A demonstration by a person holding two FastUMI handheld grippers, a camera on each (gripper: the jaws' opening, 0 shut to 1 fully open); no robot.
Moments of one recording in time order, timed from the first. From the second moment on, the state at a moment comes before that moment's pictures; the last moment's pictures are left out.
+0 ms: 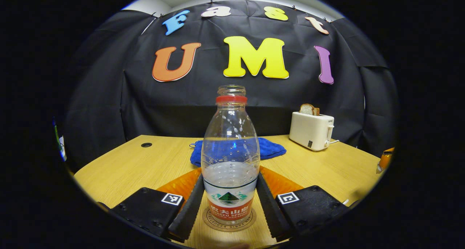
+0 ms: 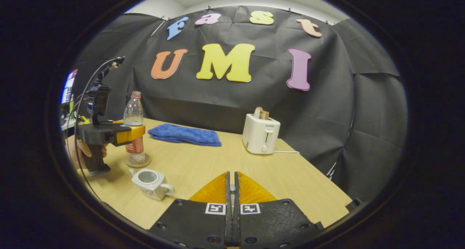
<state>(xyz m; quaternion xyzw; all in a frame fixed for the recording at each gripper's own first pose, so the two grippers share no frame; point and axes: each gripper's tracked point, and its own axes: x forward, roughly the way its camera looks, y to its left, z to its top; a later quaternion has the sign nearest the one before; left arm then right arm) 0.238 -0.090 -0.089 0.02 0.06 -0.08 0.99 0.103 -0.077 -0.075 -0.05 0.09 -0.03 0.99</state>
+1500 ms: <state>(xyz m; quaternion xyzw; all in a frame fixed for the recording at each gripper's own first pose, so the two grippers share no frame) 0.113 -0.046 -0.059 0.02 0.02 -0.07 1.00 0.090 -0.014 -0.044 -0.01 0.05 0.03 1.00</state>
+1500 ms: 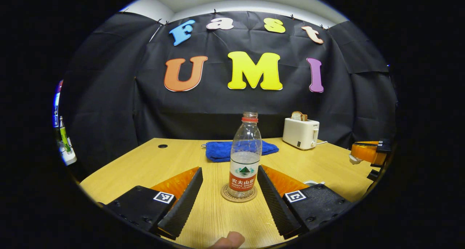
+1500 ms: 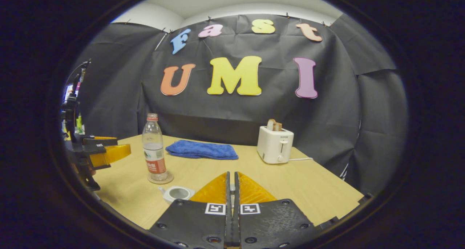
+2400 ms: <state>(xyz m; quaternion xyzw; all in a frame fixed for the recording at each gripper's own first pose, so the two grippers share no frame) 0.033 -0.009 0.008 -0.02 0.00 -0.06 1.00 0.129 0.073 -0.078 0.01 0.08 0.13 0.99</state>
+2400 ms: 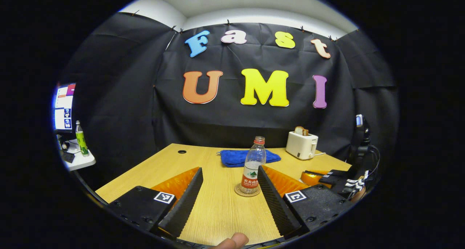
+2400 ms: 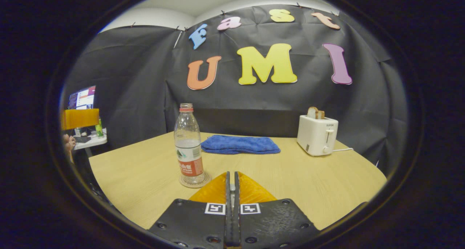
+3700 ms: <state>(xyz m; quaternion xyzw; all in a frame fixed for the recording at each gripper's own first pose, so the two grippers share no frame) 0.027 -0.005 0.000 -0.01 0.02 -0.06 1.00 0.110 0.065 -0.058 0.00 0.06 0.11 0.99</state>
